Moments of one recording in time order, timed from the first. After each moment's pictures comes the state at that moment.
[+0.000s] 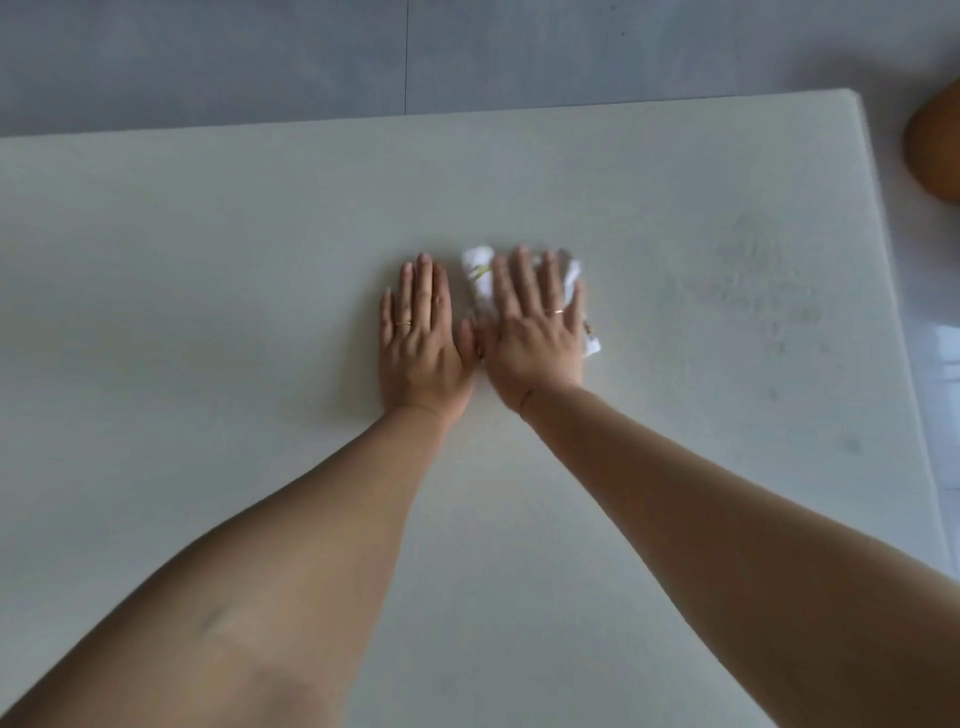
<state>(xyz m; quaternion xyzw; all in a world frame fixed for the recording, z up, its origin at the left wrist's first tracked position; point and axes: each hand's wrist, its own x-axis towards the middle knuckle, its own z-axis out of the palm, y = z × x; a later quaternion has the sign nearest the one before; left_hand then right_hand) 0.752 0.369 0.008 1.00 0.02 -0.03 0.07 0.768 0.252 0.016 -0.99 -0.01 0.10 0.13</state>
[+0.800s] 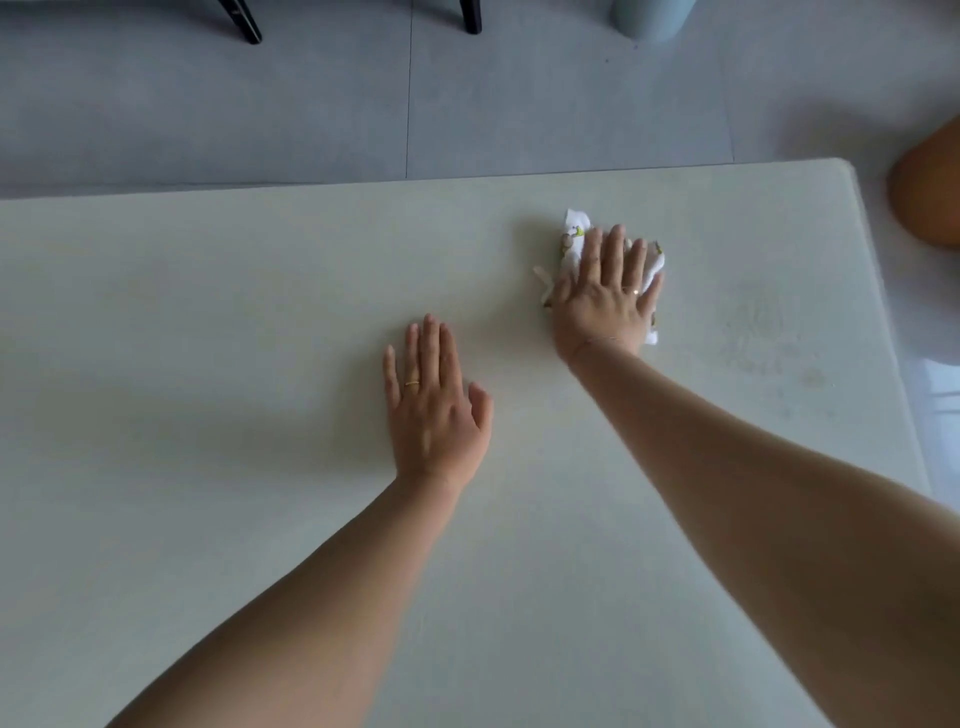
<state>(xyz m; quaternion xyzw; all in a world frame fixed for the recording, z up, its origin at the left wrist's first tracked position) 0.762 0.365 0.018 1.00 0.03 -0.01 0.09 0.866 0.210 0.015 -0.98 0.15 0.10 0.11</state>
